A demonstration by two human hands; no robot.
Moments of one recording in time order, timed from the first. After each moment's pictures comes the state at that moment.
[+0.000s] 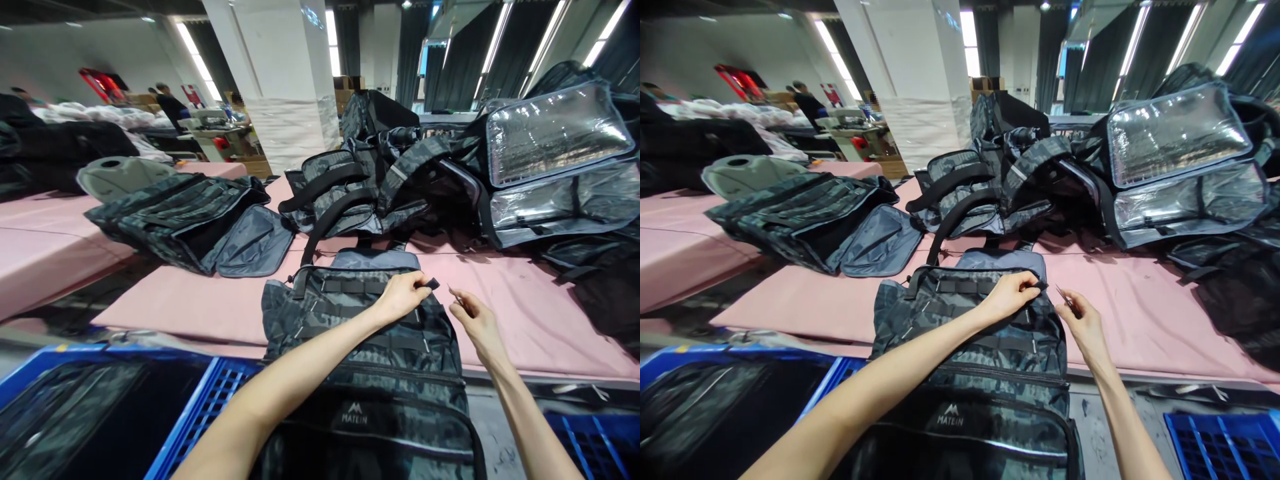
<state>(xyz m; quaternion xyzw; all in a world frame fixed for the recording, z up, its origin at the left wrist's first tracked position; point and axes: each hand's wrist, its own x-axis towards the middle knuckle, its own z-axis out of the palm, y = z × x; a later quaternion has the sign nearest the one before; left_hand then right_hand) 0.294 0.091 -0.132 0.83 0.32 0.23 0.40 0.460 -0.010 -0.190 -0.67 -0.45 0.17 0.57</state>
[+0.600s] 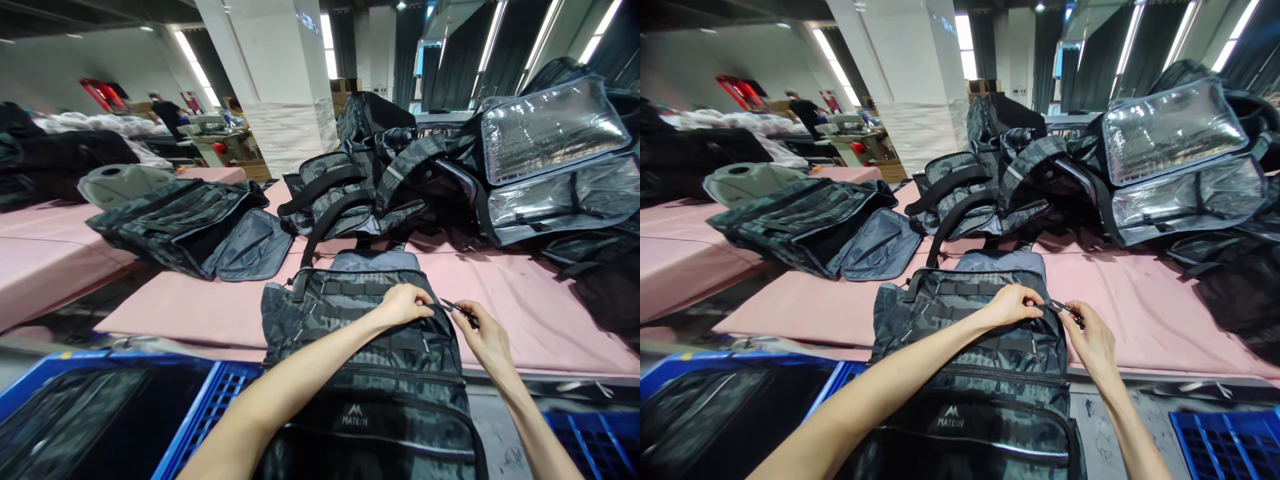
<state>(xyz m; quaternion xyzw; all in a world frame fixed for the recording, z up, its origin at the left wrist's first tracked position) 0.297 0.089 -0.143 0.86 0.33 0.10 0.38 0.465 -0.035 -0.200 -0.74 -0.48 0.10 0.46</state>
